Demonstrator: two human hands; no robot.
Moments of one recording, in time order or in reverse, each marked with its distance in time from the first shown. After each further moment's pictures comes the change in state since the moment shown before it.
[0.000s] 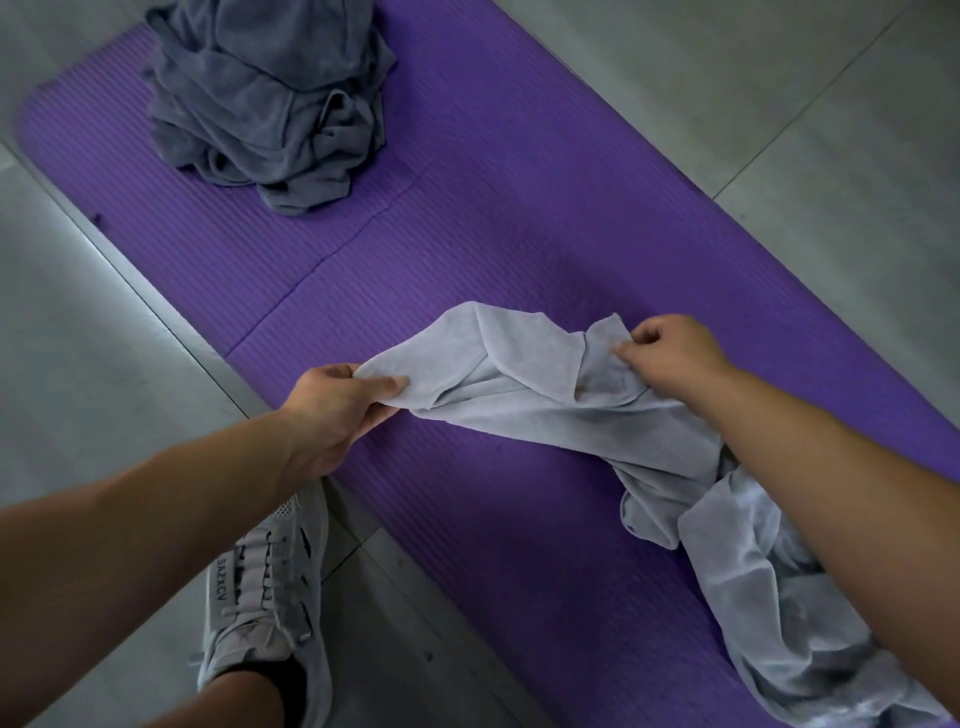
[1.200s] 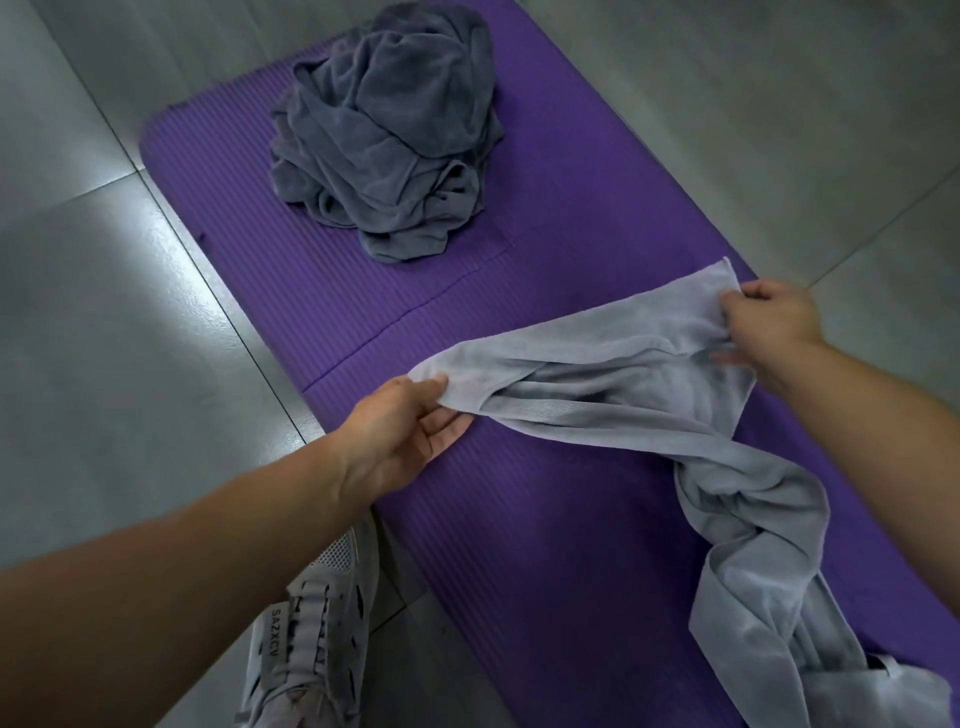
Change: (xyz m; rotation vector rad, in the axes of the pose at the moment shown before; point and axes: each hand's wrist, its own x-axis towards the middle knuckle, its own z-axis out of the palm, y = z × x) left_hand 0.015 0.038 -0.019 -0.491 -0.161 -0.122; right_hand 0.086 -0.087 -0.045 0.310 0.336 0.099
